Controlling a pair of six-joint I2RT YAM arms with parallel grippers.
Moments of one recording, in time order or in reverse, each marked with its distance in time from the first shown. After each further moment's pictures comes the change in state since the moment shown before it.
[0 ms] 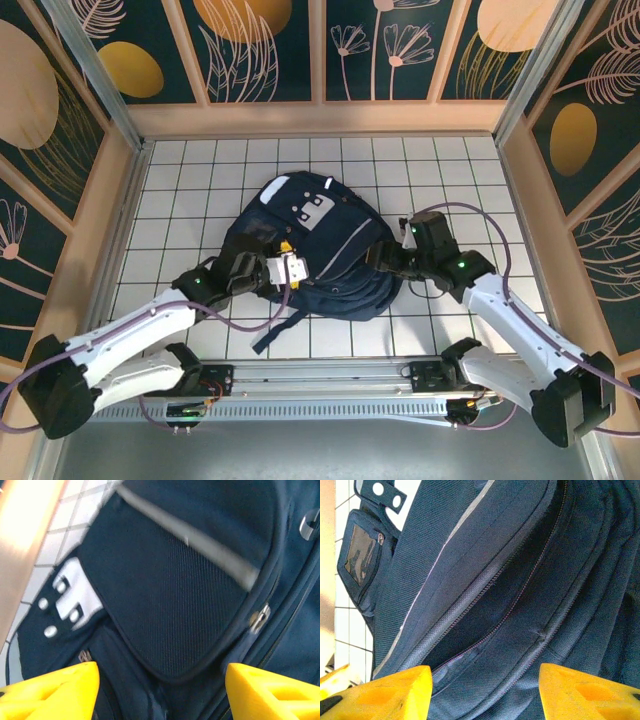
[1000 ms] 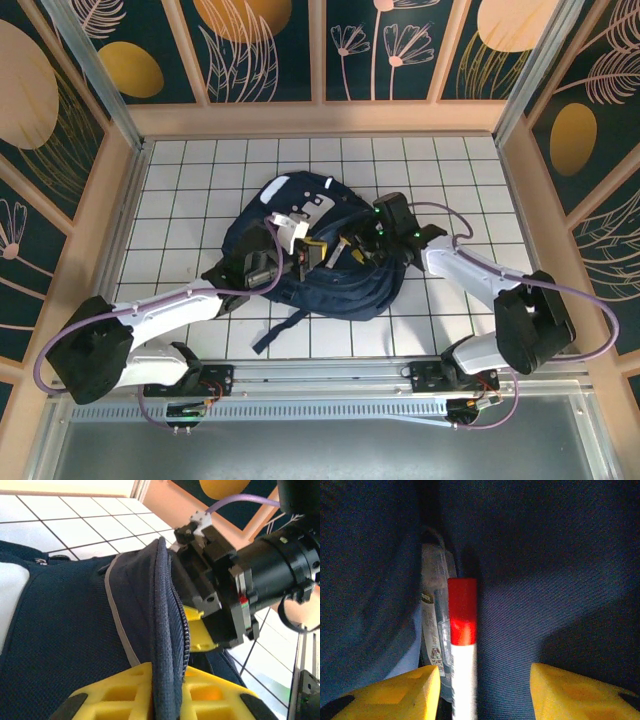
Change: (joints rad) left arm -0.018 0.219 -0.070 0.676 0.168 -1.131; right arm 0.021 0.391 0.120 0.245 -0.056 0.581
